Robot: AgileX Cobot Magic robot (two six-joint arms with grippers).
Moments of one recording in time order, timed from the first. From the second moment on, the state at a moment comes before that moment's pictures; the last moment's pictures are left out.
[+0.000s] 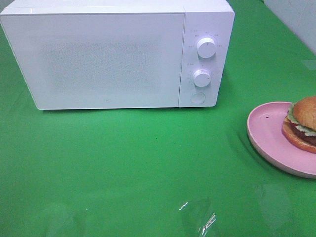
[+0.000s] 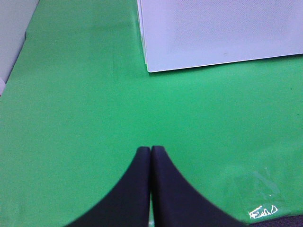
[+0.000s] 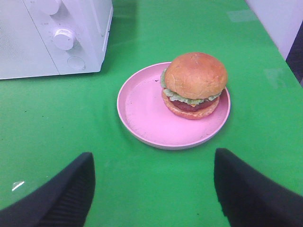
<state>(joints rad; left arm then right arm) 0.01 0.00 -0.50 -0.11 1.05 0.18 0.05 0.00 -0.50 -0.05 1.02 0.07</state>
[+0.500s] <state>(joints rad) 0.01 0.00 -0.50 -0.11 1.05 0.18 0.05 0.00 -0.50 -0.05 1.02 0.07</state>
